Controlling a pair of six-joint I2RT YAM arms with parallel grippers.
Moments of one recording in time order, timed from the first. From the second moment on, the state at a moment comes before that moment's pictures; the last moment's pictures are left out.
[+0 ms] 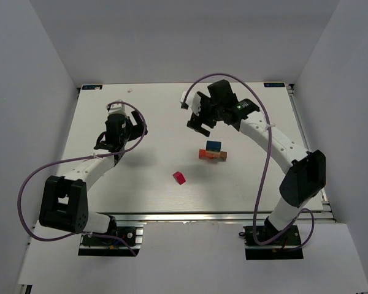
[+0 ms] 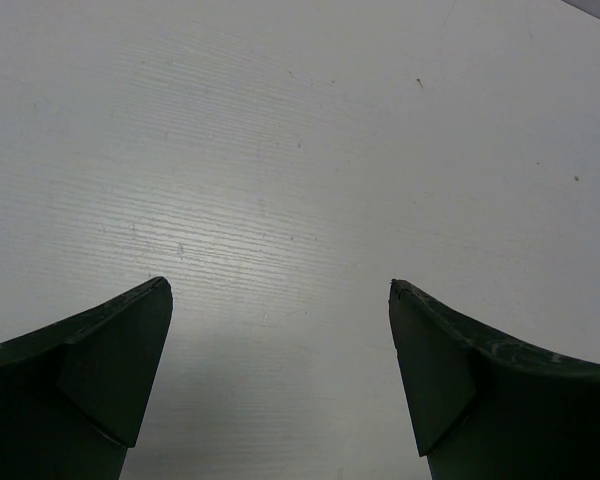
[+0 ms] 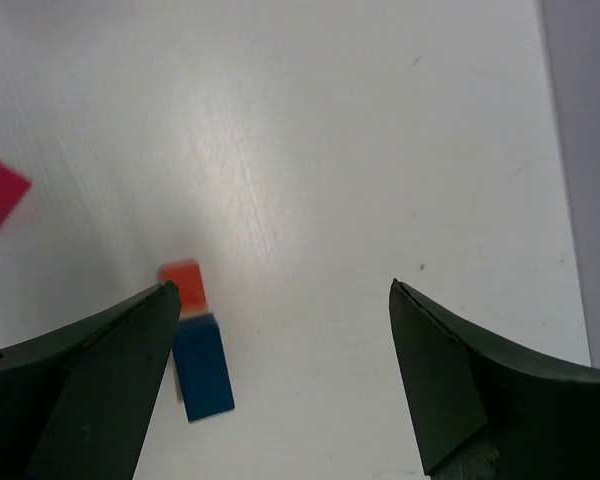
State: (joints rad) left arm -0.21 1.39 0.79 0.16 -0.11 -0.43; right arm 0.61 1.69 1.60 -0.69 -0.28 -0.76
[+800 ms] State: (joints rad) left arm -0.20 1.11 0.74 -0.07 -0.16 -0.53; right arm 1.00 1.65 1.09 -0.23 0.06 0.04
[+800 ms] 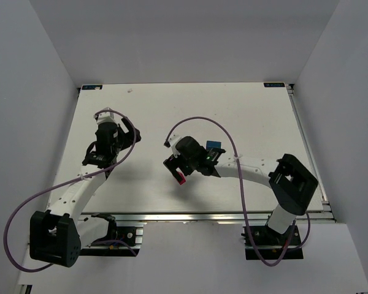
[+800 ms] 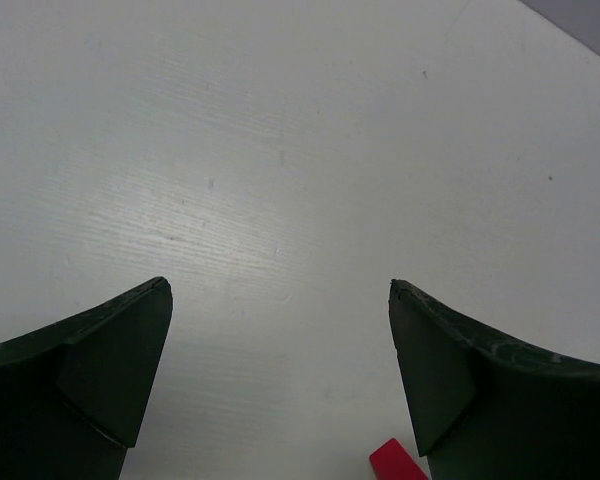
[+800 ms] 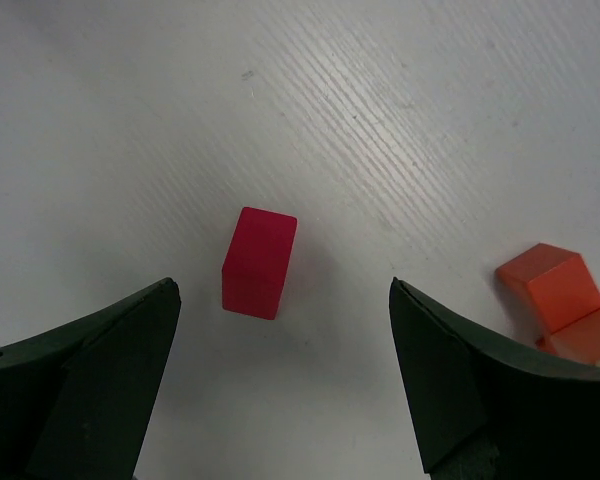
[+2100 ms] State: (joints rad) left arm -0.20 1.02 0.65 -0.08 -0.17 -0.56; right arm 1.03 1.79 1.03 -0.13 0.07 0.20
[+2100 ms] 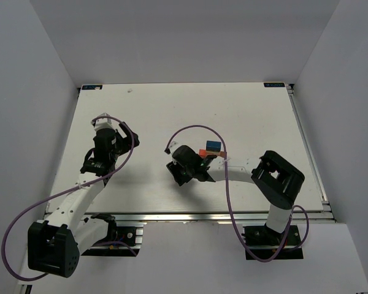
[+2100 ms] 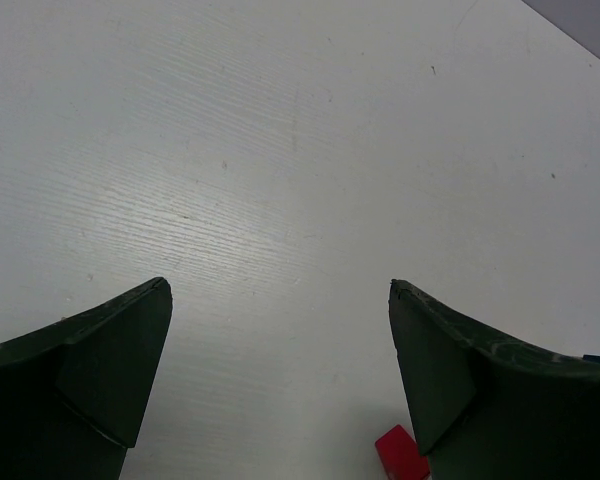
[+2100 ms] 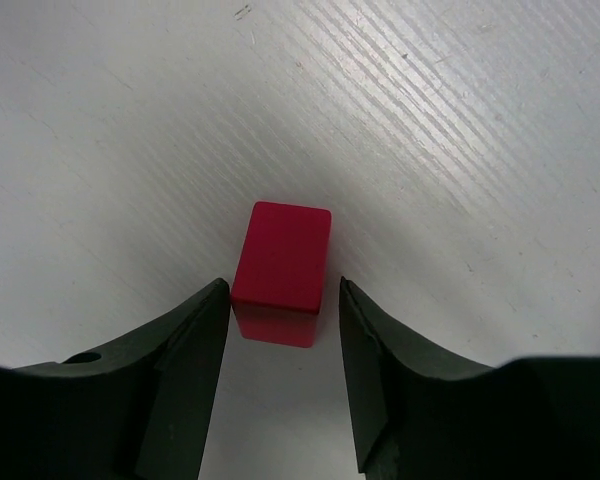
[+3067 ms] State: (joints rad) left arm -0.20 0.99 0.66 -0.08 -0.18 -0.50; right arm 0.68 1.51 1.41 -0.15 -0.16 -0.22
